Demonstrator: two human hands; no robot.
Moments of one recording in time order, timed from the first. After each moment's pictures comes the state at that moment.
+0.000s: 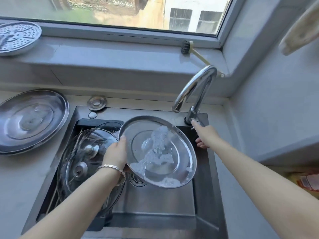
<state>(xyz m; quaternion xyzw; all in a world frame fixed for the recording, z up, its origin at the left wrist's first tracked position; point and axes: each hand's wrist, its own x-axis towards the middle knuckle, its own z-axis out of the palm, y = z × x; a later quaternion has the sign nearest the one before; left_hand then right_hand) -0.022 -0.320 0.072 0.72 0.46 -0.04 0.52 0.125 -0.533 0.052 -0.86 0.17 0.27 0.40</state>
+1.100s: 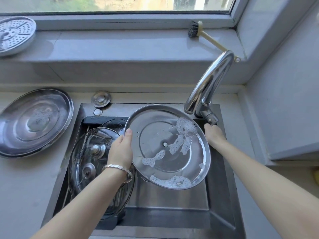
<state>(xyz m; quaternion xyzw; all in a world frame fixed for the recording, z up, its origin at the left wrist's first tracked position) -0.011 -0.321 0.081 0.73 0.44 0.02 0.53 0.131 -0.526 0.007 -0.90 0.10 0.27 0.32</state>
